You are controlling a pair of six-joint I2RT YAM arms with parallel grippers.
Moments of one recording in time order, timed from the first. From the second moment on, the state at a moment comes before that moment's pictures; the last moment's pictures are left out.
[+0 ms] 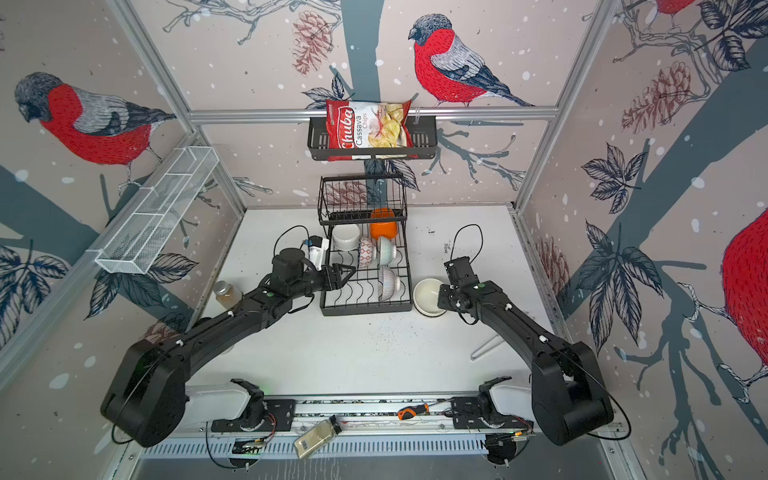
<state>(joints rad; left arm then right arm) -0.45 1.30 0.73 0.11 0.41 -0.58 0.38 1.27 0.76 -0.56 0.05 0.45</state>
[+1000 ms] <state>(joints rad) -0.46 1.26 0.73 0.11 0.46 -0.58 0.42 1.18 0.96 -0.57 0.05 0.40</state>
